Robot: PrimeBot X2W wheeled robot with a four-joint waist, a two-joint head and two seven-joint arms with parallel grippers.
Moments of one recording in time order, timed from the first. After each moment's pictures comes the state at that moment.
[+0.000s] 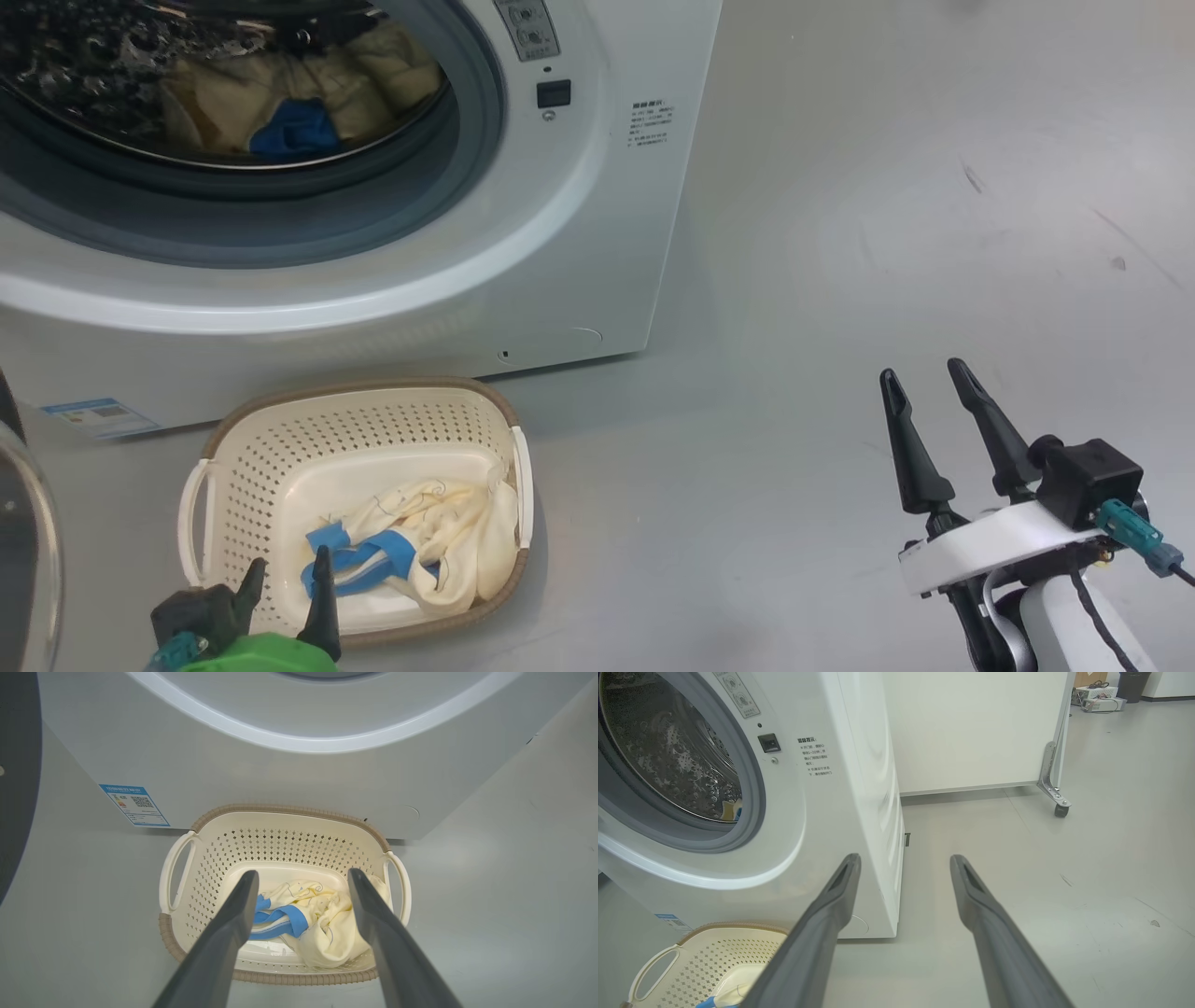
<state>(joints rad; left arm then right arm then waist) -0.07 0.05 -0.14 0.41 -0.28 -0.02 -0.14 -0.05 -0.13 0.16 0.14 0.30 0.12 -0.26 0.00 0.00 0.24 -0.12</state>
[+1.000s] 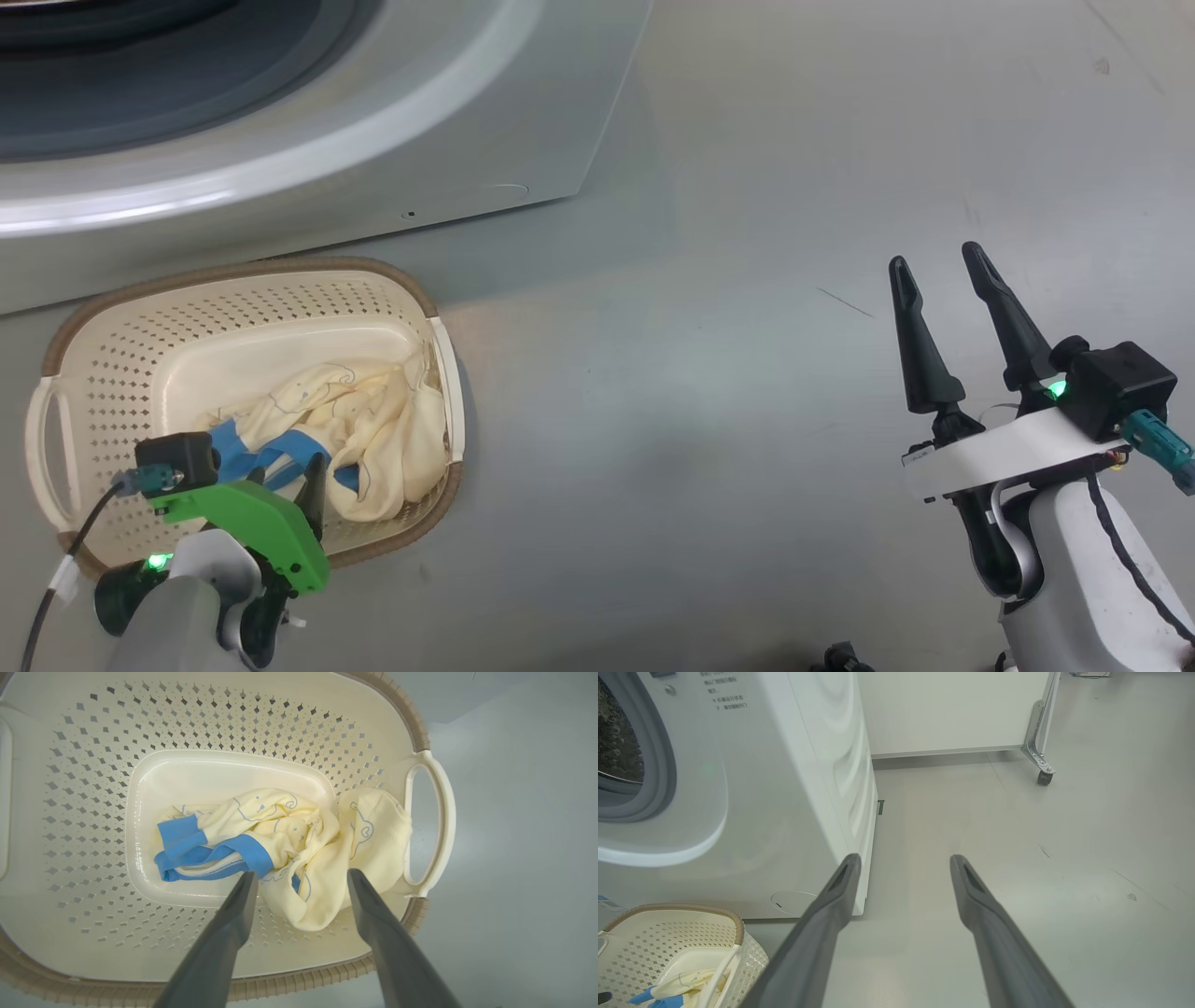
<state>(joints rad) -0.42 0.10 -0.17 0.66 -0.41 -0.11 0.17 -0.22 -0.13 0.15 0.12 0.29 0.12 -0.26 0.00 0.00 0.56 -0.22</state>
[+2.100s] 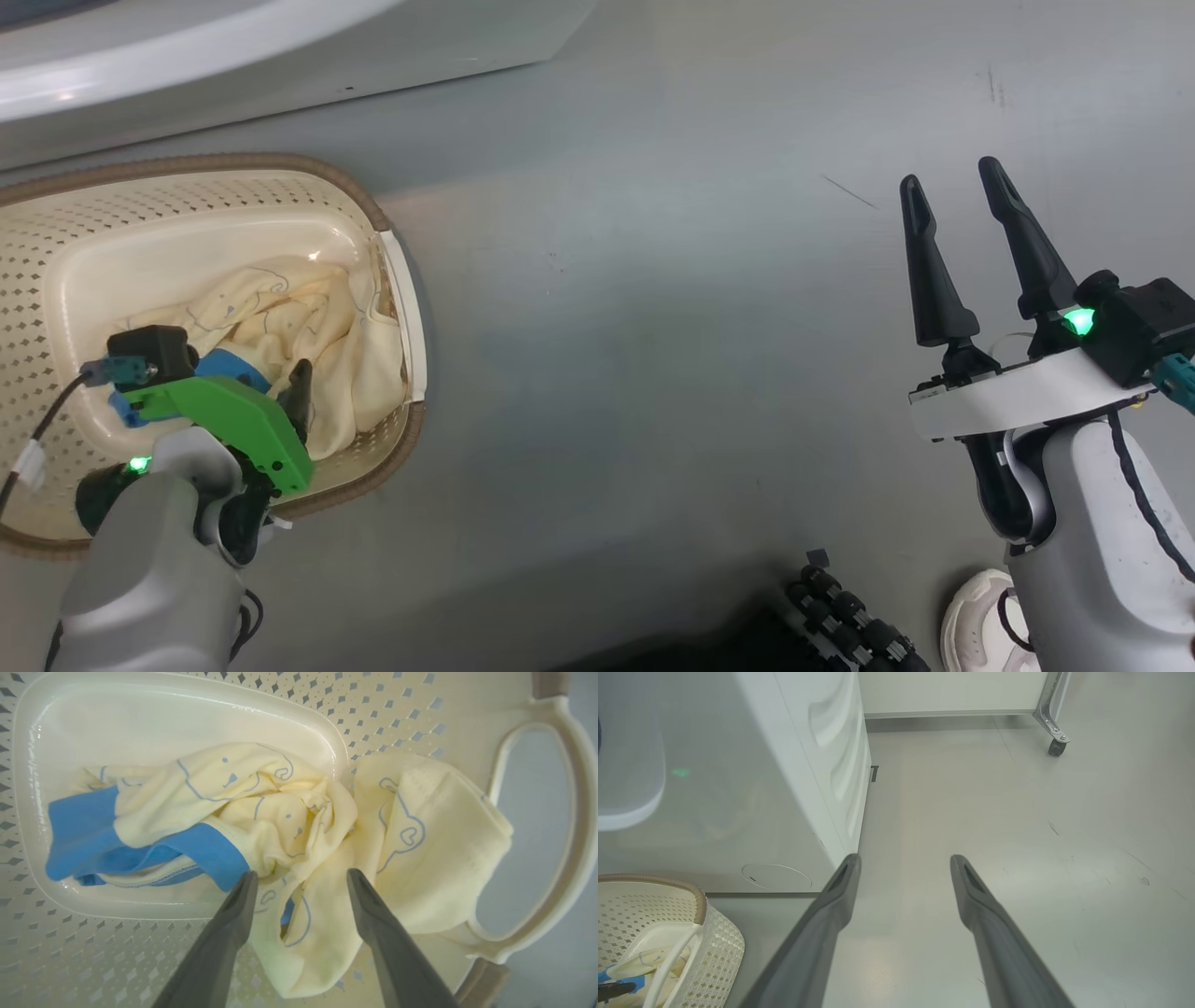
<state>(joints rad) -0.64 0.13 -0.27 0.79 -0.52 -0.12 0.20 -0.31 -0.13 0.15 0.08 0.29 0.12 -0.26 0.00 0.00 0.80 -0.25</state>
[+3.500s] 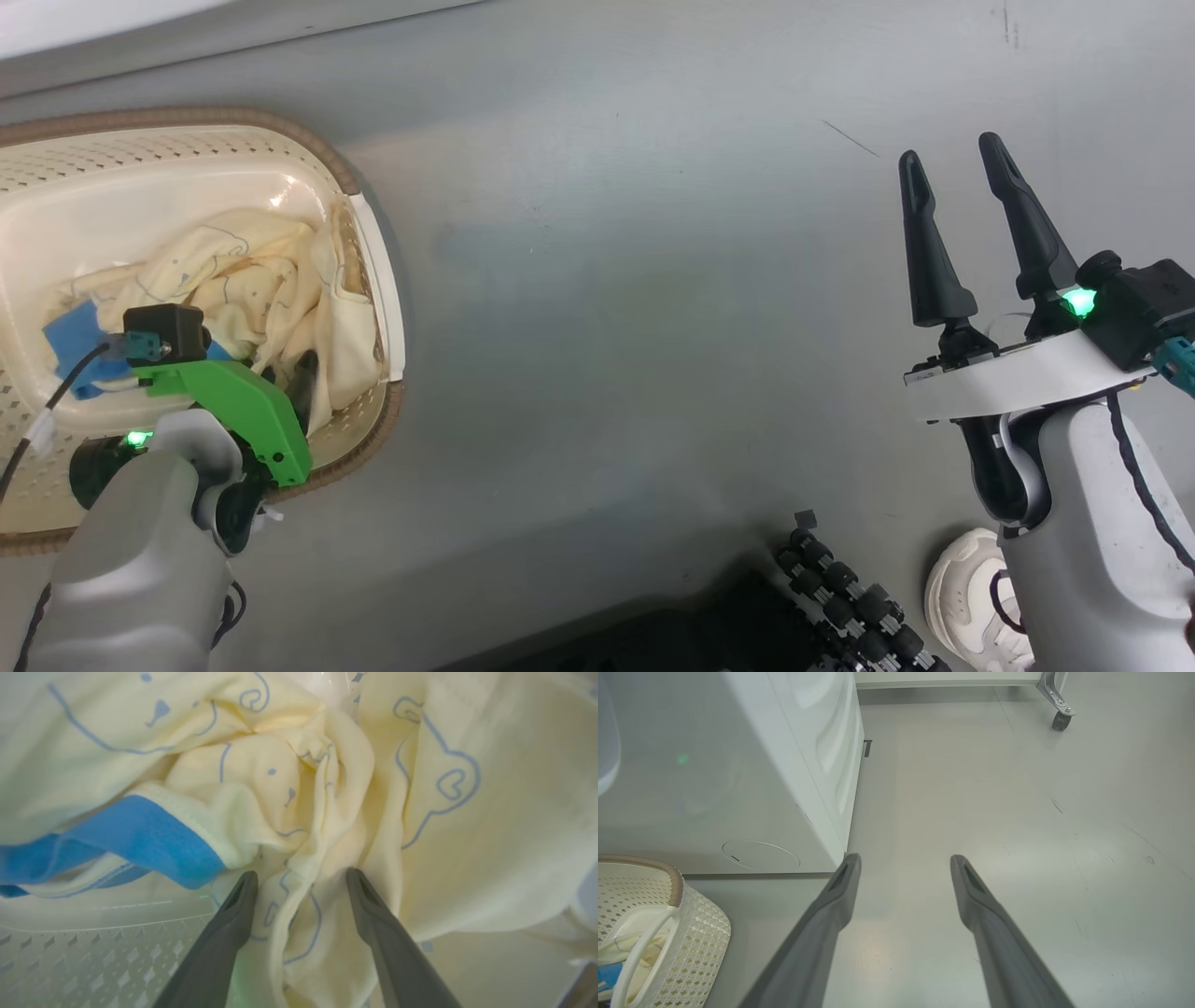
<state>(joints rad) -0.72 0.20 -0.51 0.86 -0.65 -0.12 0.17 -0.34 -0.11 0.14 0.08 0.28 0.12 -0.26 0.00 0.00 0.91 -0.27</state>
